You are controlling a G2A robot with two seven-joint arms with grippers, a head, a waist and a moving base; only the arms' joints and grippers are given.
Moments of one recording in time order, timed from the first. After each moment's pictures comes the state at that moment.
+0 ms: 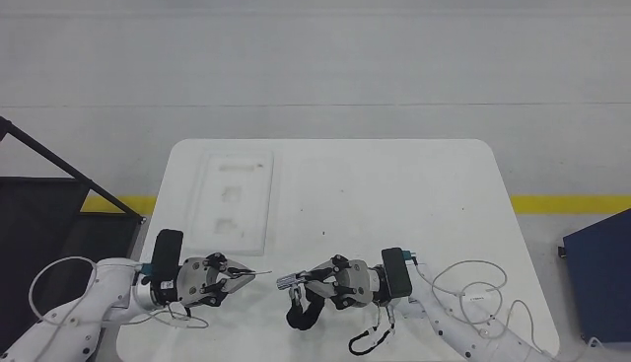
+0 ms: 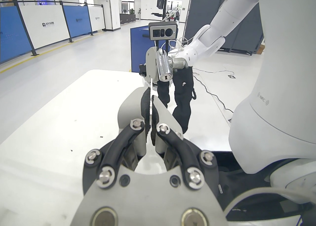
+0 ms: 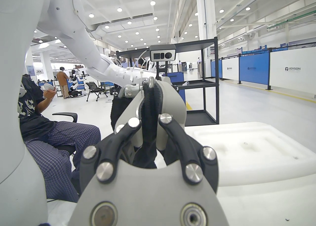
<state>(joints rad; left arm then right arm) 1.61 -0.58 -1.30 -1.82 1.17 -1.00 0.66 -1.08 -1.07 0.59 -1.48 -1.27 -0.88 -0.94</state>
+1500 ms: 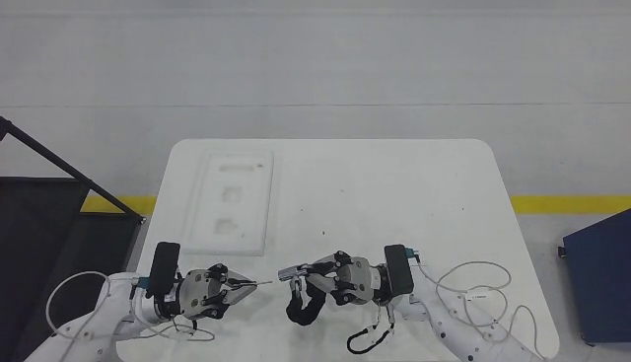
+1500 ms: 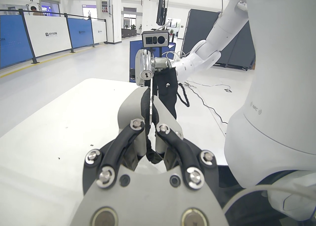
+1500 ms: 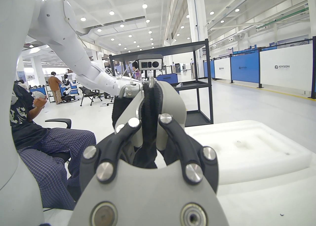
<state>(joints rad) 1.67 -0.64 -1.29 -1.80 1.26 -1.01 0.81 -1.12 -1.08 0.64 -1.51 -1.22 -0.87 -0.87</state>
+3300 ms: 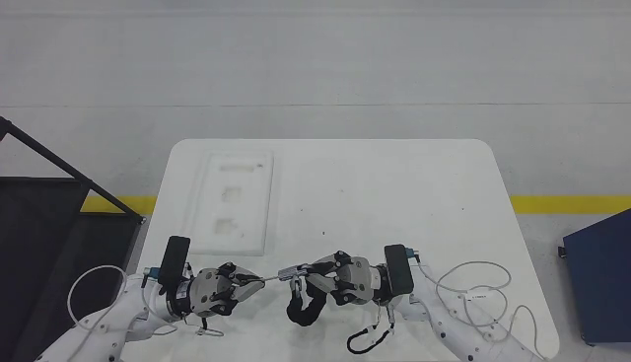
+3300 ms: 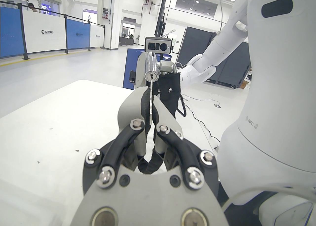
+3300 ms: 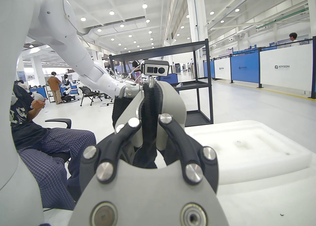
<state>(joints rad) 1.57 -0.64 -1.12 -1.74 1.14 -1.01 0.81 -1.12 -1.08 0.64 -1.51 -1.22 -0.87 -0.87</state>
